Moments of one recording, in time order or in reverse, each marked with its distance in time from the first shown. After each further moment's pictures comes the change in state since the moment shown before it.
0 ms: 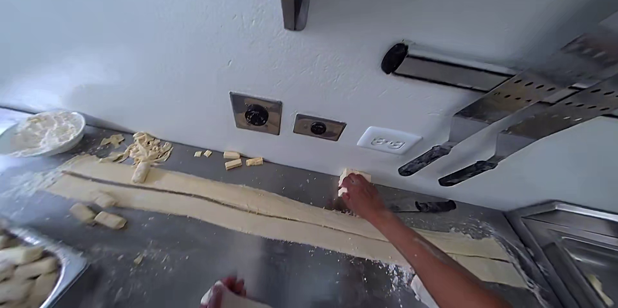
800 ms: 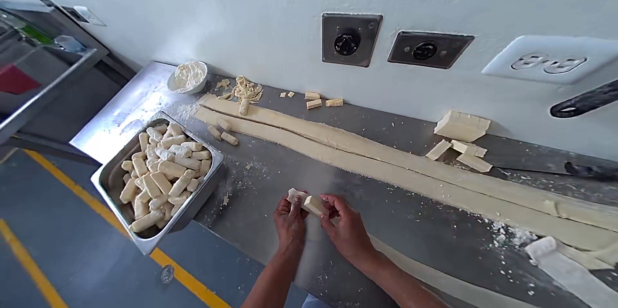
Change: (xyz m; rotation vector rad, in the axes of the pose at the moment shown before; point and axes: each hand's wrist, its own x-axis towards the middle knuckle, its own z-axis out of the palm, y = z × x) left_hand 0.006 0.010 -0.009 0.100 0.193 0.103; right_hand -0.149 -0.217 0.125 1.020 0.113 -0.292
